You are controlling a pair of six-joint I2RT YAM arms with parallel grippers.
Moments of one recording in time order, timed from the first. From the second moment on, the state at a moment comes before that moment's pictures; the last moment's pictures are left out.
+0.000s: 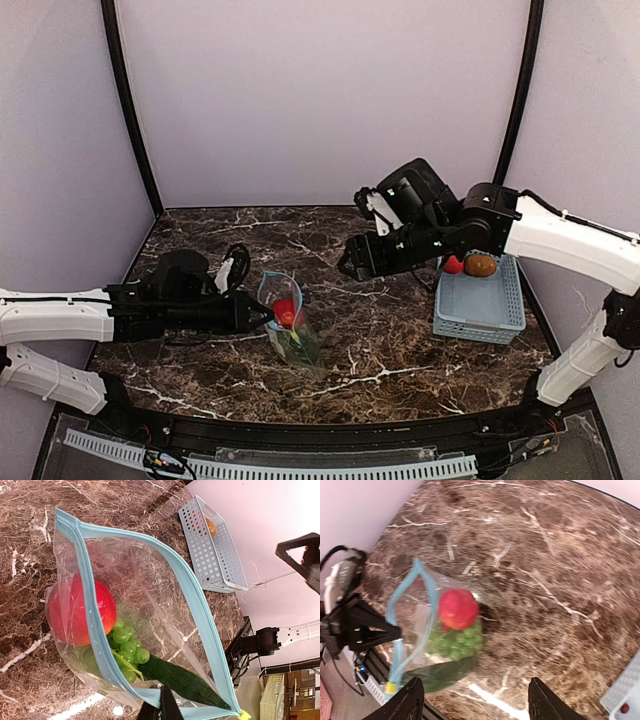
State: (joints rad) left arm -0.90 1.11 0.62 -0.05 0.15 -0.84; right arm 1.04 1.50 1.47 -0.75 0.08 0.54
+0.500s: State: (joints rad) left arm -0.90 1.11 0.62 -0.05 0.18 -0.84; right arm 0.47 1.38 1.16 -0.80 0.16 0.44
